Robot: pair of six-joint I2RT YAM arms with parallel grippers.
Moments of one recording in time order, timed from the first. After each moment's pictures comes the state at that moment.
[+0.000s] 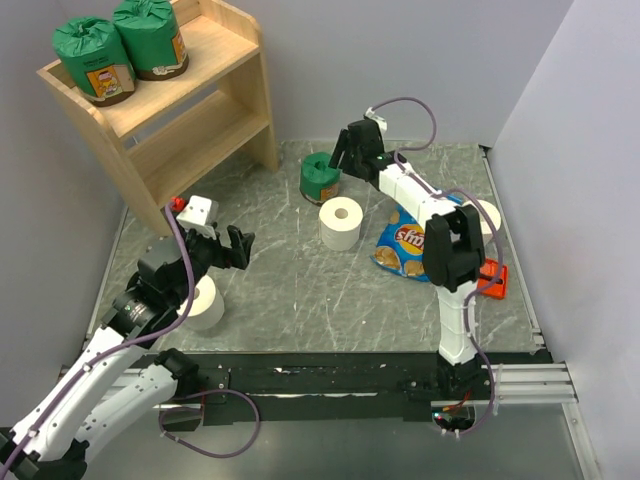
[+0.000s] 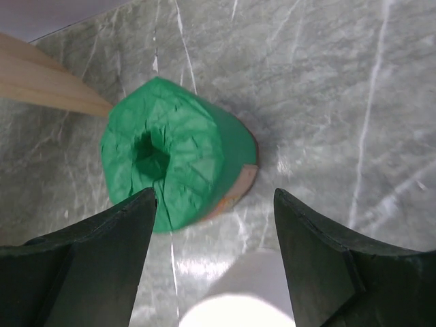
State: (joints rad) left arm -0.57 0.65 0.79 -0.29 -0.19 -0.15; right arm 0.41 2.10 1.84 -0.35 0.19 0.60
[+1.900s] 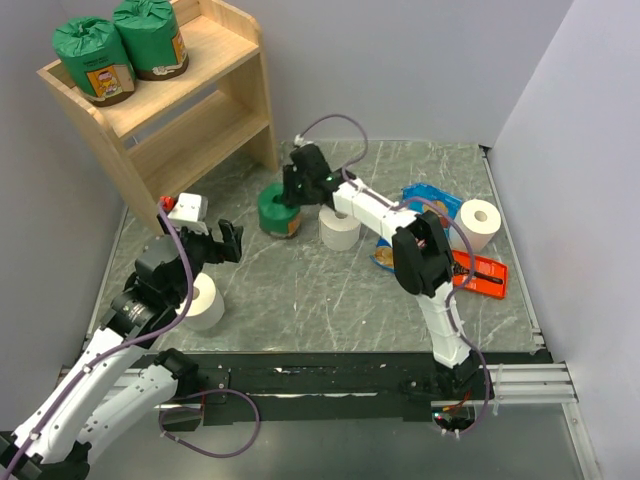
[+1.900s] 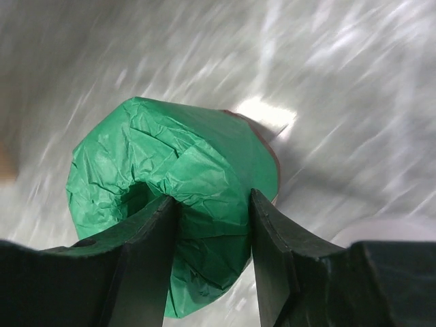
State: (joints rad) left arm -0.54 0.65 0.79 -0.28 -0.30 -0.15; right arm 0.63 2.25 1.98 -0.44 0.05 0.50
